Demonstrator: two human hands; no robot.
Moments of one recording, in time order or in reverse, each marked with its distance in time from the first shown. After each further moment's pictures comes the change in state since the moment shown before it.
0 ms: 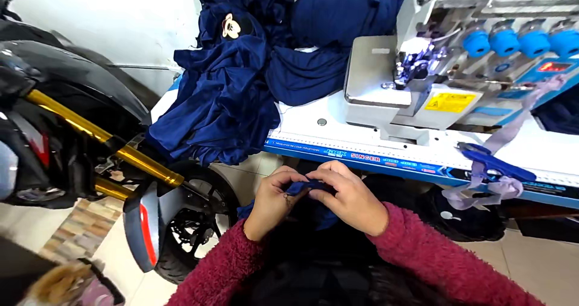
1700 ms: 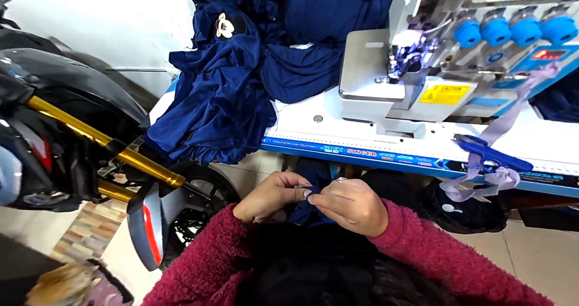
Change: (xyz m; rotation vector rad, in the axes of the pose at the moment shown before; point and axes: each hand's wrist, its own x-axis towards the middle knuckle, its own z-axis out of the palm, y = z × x) left_hand 0.020 0.015 -0.014 -0.261 -0.444 -0.468; right_hand -0.012 0.009 -0.003 -0.087 0.163 -0.601
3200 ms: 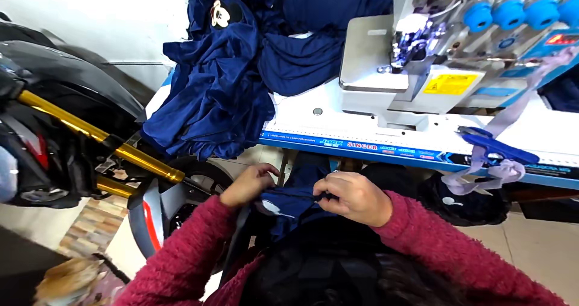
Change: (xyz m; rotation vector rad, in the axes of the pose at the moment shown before) left_hand -0.007 -0.035 -0.060 0.544 0.243 -0.021; right_hand -0.001 0.007 -0.005 0.088 -0.135 0.132
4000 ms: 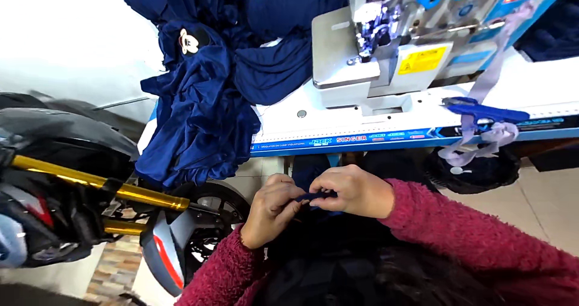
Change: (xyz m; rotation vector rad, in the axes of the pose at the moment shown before) left_hand -0.007 0.033 0.041 0.134 0.106 0.818; right_hand 0.000 -0.007 -0.006 0.051 -0.057 0.209
